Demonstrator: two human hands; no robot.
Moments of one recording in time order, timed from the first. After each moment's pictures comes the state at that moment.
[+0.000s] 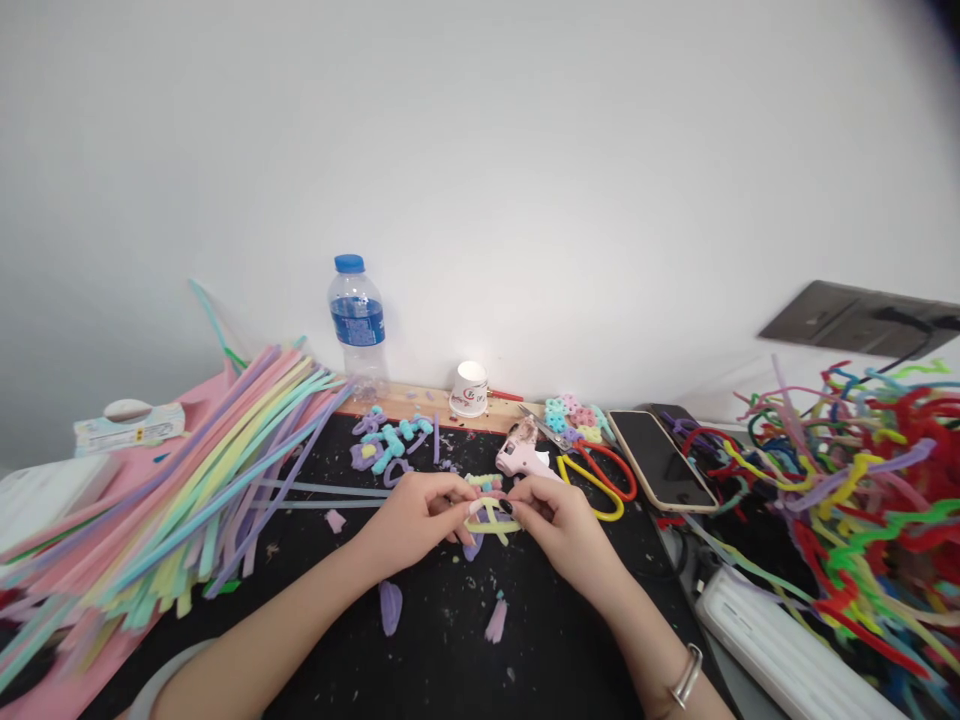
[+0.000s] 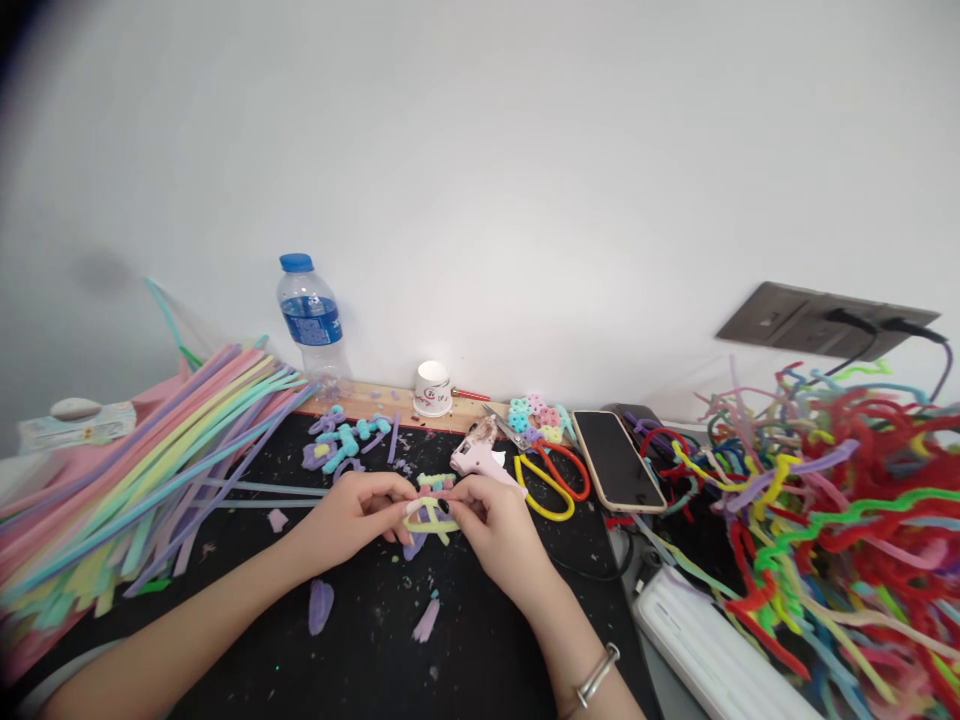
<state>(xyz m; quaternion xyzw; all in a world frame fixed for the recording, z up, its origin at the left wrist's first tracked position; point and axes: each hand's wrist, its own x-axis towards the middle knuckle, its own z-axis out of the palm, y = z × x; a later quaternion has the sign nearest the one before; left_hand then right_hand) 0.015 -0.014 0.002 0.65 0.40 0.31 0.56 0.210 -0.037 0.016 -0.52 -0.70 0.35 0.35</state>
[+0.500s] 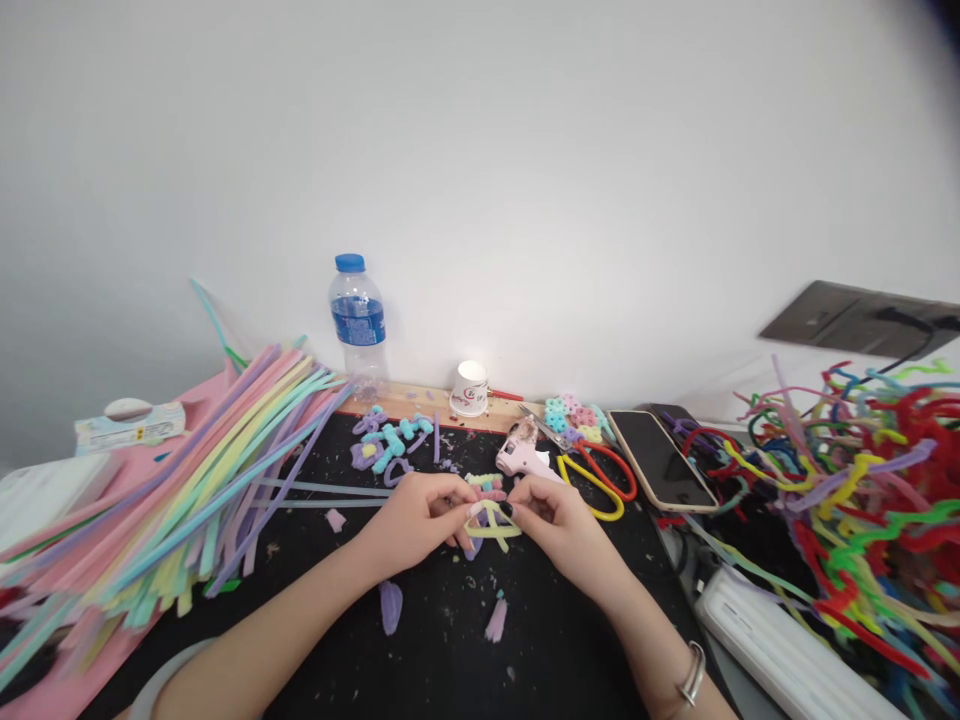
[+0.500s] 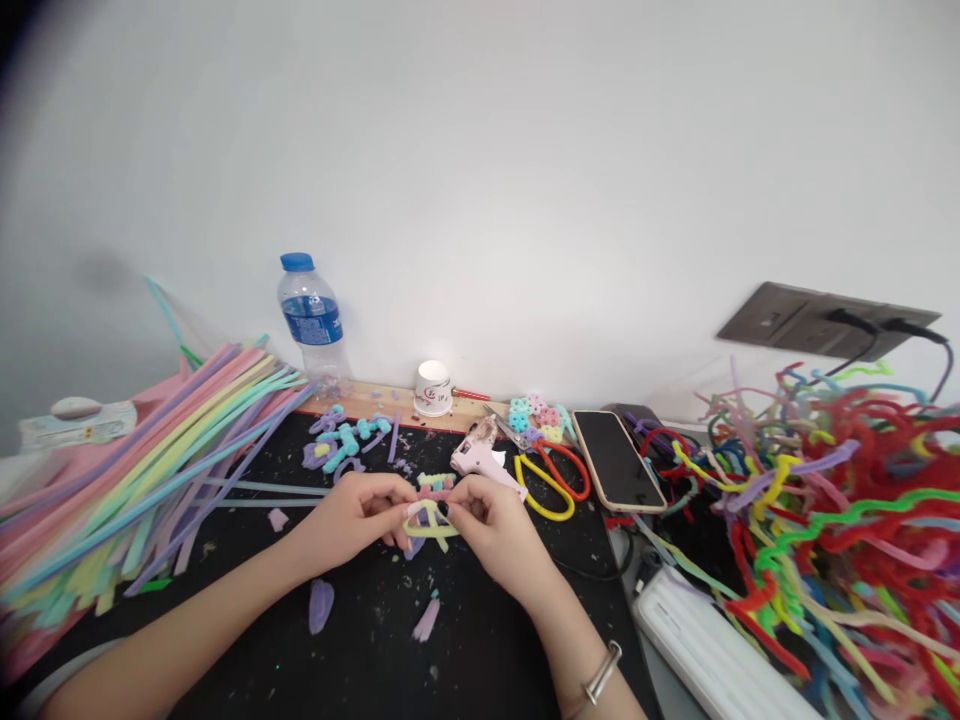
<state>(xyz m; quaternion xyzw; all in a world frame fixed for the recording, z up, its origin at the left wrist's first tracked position) 0.016 -0.014 0.003 0.66 0.40 0.30 0.56 0.209 -0.037 0.015 -0.50 -0.66 0.44 0.35</state>
